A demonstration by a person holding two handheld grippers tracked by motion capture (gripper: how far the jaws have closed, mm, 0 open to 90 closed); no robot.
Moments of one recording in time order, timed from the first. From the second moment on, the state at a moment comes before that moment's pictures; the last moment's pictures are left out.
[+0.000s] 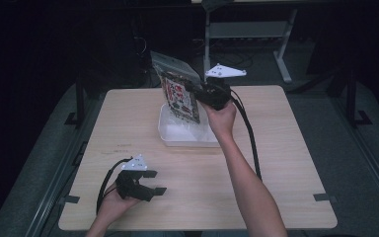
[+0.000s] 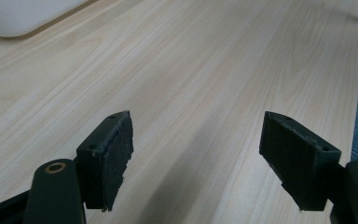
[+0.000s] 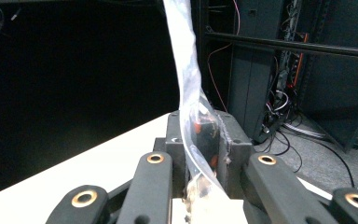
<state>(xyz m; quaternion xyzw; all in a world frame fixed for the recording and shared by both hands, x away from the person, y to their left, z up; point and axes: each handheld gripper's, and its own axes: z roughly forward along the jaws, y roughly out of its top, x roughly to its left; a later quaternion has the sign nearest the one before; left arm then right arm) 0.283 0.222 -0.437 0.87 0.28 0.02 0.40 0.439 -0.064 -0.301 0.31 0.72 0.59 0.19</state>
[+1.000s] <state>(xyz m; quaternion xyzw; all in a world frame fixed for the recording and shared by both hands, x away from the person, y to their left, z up) 0.285 0.221 -0.438 0.87 0.29 0.02 0.41 0.445 -0.080 -0.351 0.33 0.74 0.57 0.17</state>
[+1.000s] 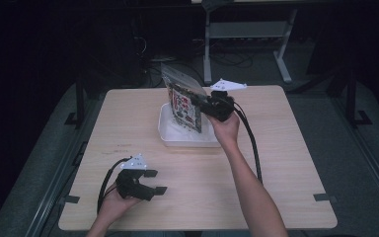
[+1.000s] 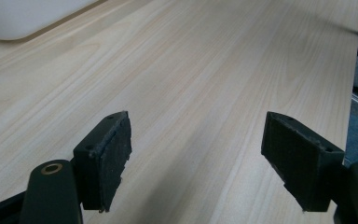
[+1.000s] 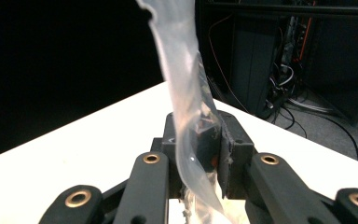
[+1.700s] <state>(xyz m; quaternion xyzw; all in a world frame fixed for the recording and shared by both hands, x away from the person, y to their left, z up) 0.285 0.221 -0.437 0.86 0.29 0.01 0.41 0.450 -0.086 -0.354 0.35 0.75 0.55 0.15</state>
